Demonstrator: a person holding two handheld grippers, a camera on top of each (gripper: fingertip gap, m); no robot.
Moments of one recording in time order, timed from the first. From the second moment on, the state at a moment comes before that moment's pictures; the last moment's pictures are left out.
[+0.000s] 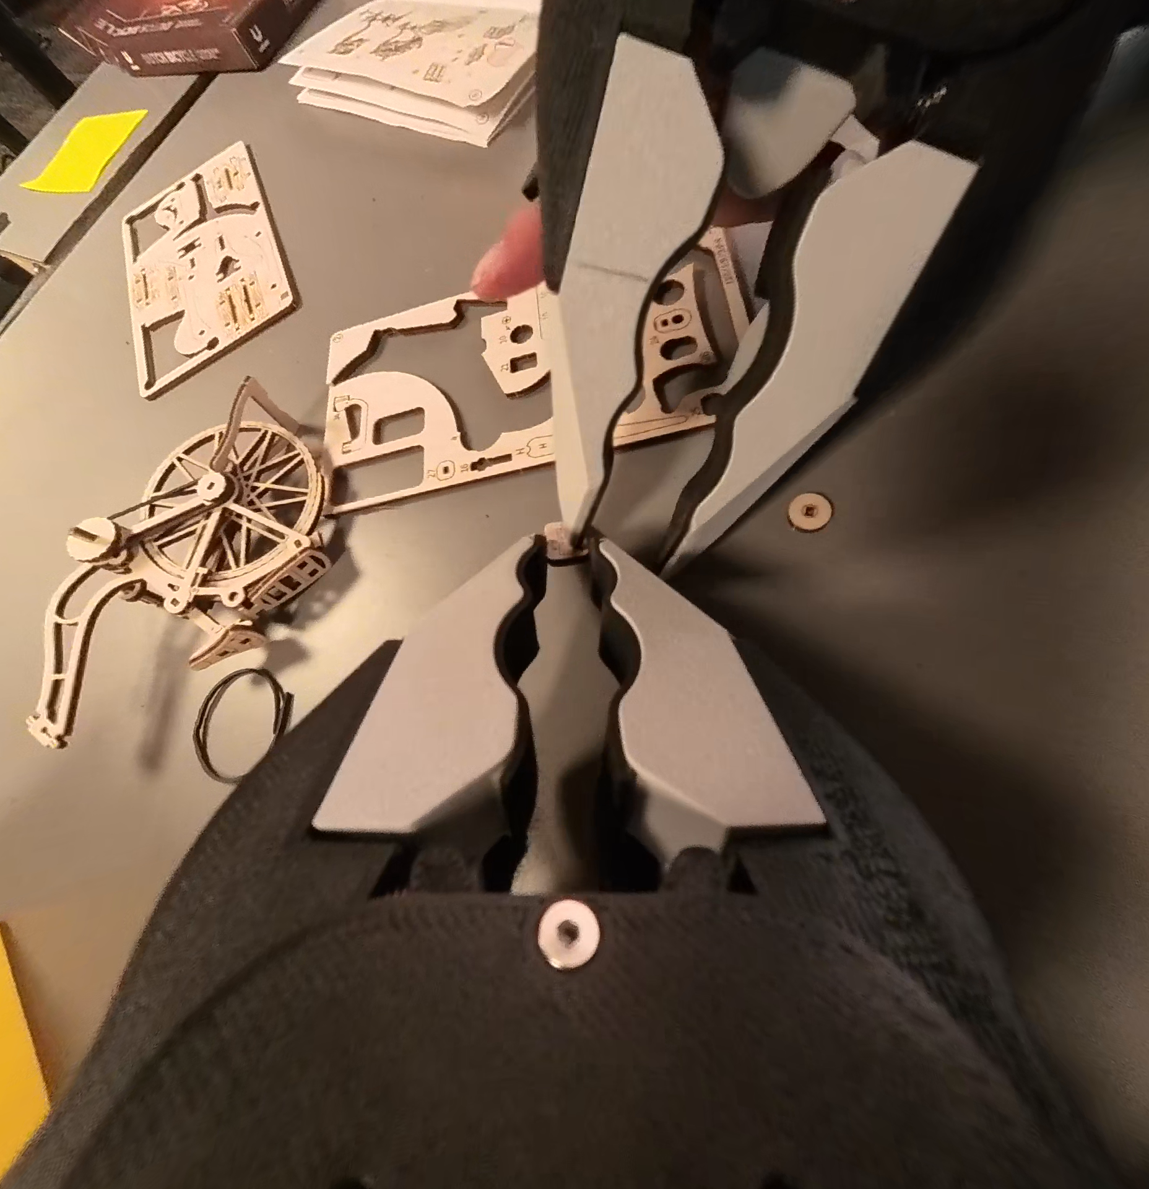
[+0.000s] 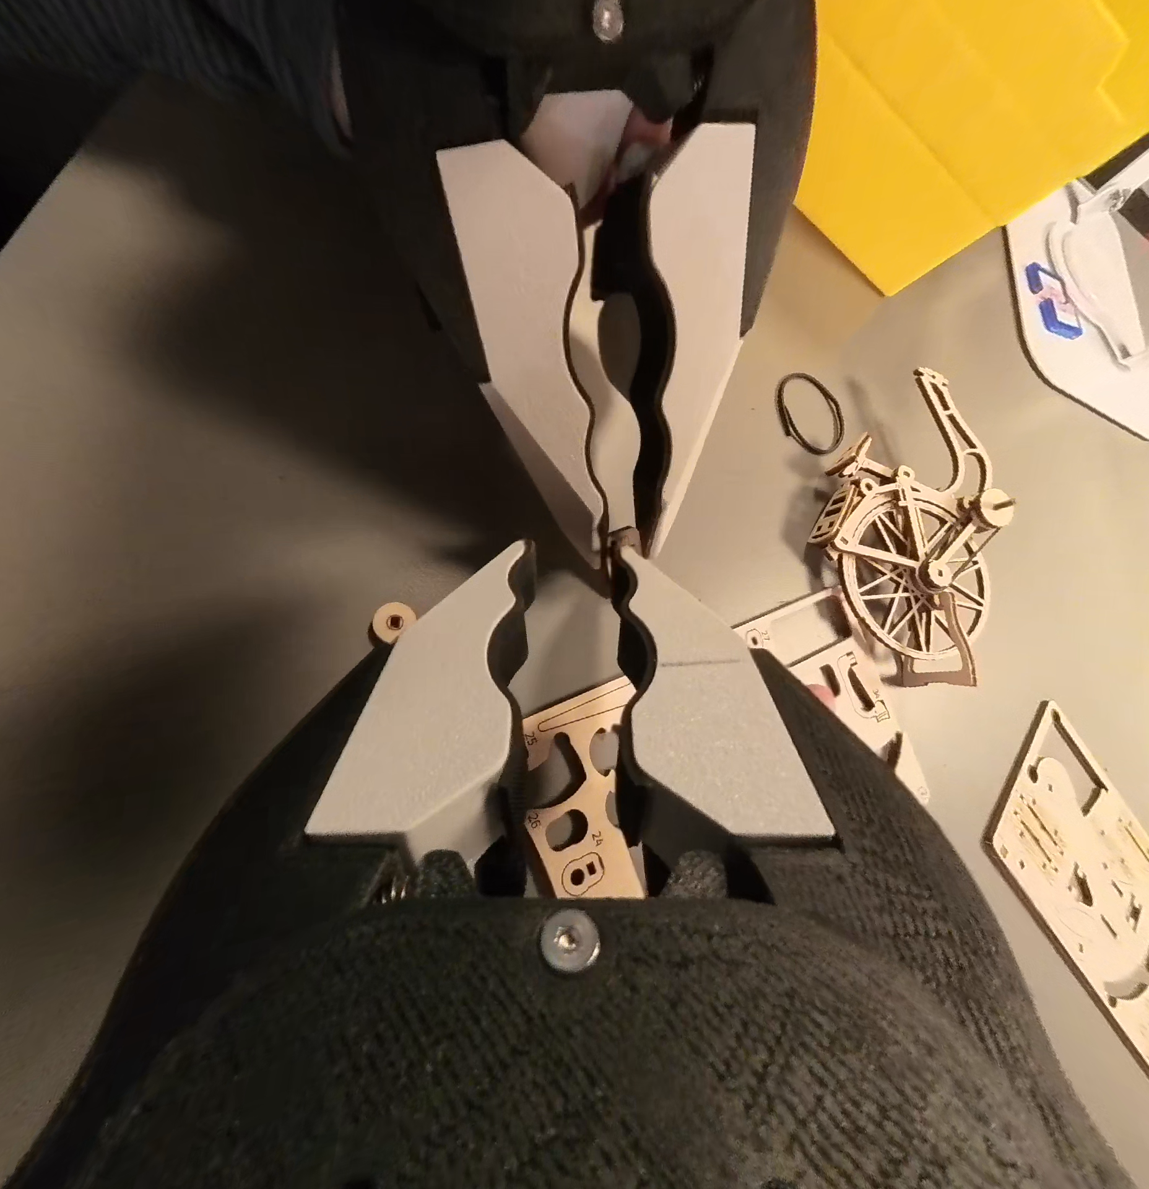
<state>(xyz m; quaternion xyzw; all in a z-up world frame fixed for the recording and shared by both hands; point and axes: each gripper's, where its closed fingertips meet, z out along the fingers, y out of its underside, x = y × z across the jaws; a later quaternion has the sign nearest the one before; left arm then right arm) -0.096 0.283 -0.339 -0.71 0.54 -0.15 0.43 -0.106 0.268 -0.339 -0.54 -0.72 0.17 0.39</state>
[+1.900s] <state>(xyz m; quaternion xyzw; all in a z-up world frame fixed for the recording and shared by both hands) -0.094 0.286 -0.342 -0.73 0.53 -0.17 0.40 -0.108 0.273 -0.341 -0.61 -0.69 0.13 0.38</state>
